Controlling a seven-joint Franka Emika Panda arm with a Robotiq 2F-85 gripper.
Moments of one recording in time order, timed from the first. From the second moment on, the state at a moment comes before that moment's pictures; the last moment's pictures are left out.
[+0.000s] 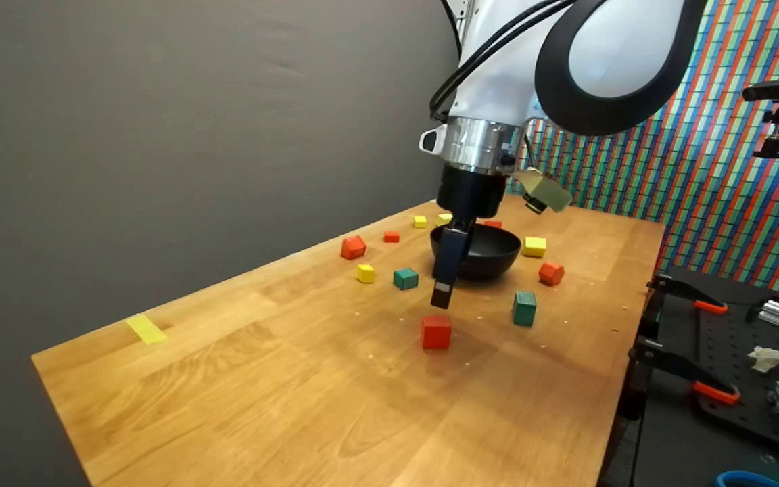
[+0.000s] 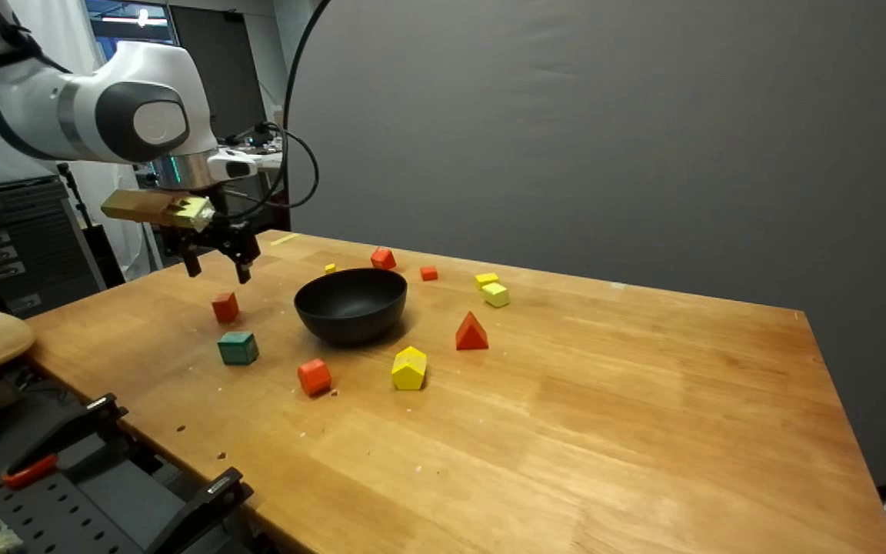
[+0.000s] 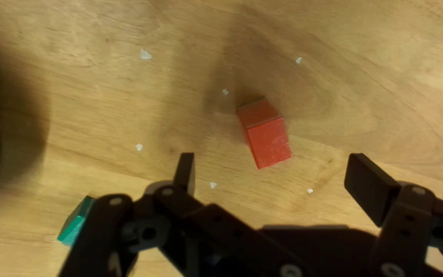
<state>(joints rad) 0.25 0.27 0.25 -2.47 0.12 2.86 -0.03</state>
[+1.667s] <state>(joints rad) 0.06 0.15 0.26 -2.52 0.21 2.92 -0.06</state>
